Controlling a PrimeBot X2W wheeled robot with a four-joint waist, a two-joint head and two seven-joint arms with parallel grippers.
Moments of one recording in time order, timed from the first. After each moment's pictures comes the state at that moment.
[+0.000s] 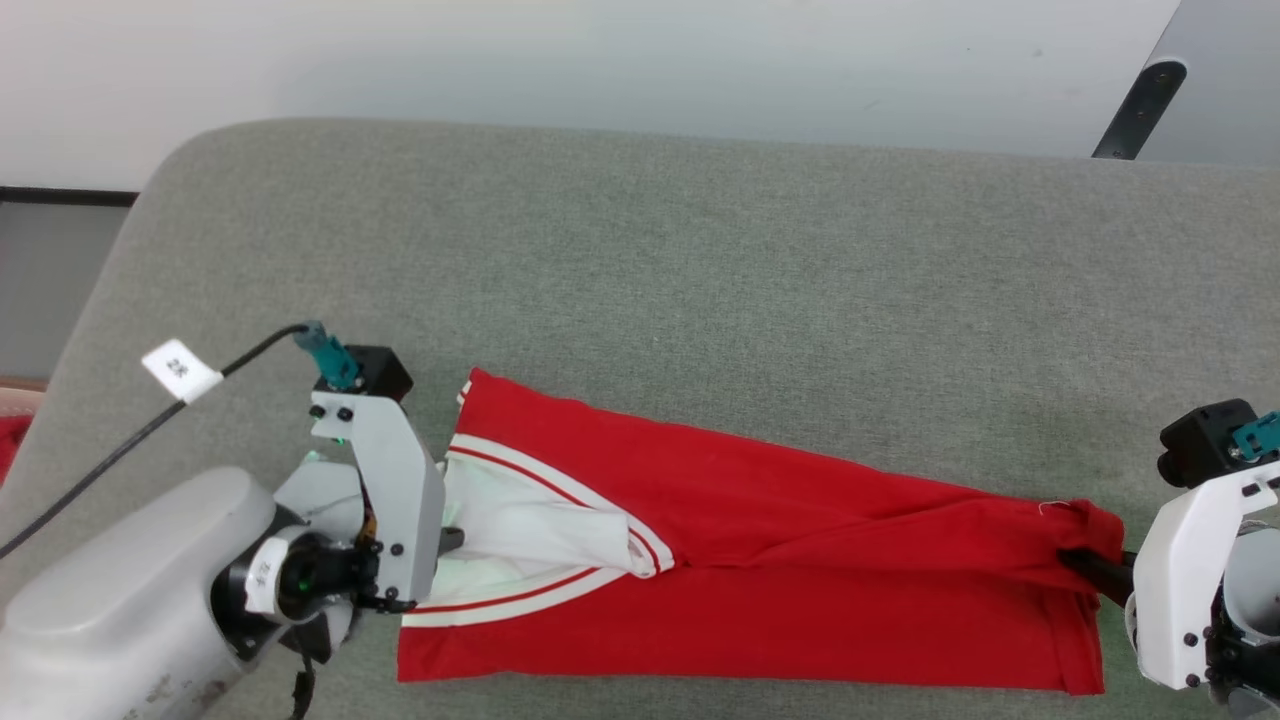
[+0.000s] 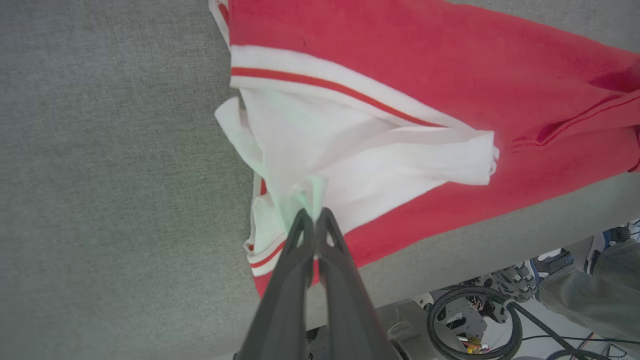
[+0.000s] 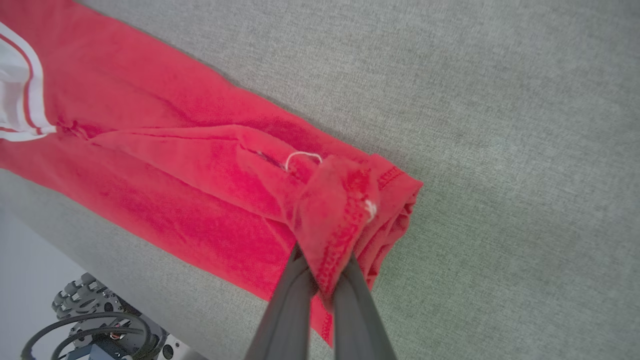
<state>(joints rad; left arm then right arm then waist) -0.82 0.80 -1.05 0.09 -1.37 0.30 0.72 -0.19 -0.46 0.11 -0.09 0.68 0.13 0.97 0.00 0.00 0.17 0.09</state>
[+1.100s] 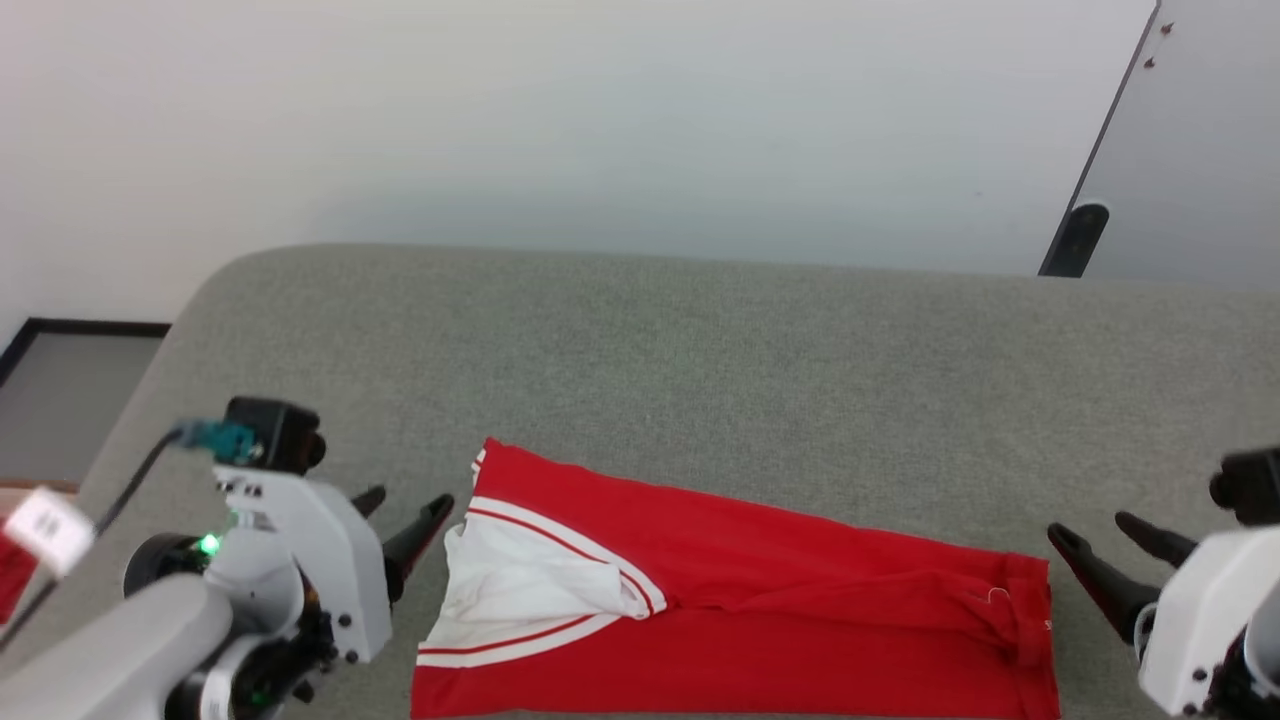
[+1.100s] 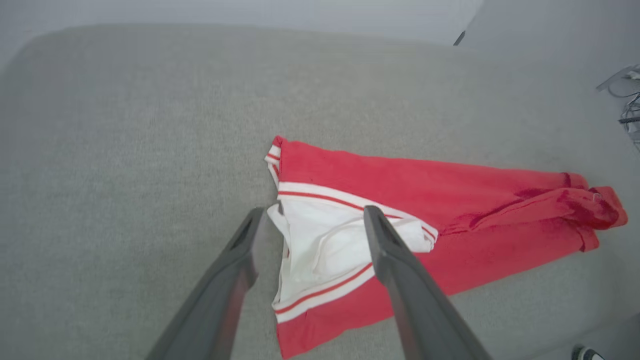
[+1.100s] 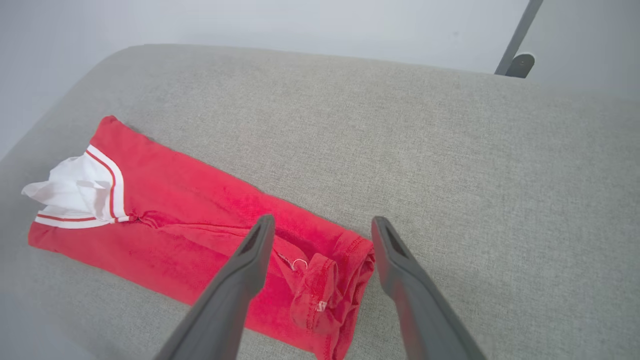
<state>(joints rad) -0.60 0.89 -0.96 -0.02 -1.29 0.30 0.27 -0.09 -0.41 0.04 -0.12 0.60 0.13 0.69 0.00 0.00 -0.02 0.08</state>
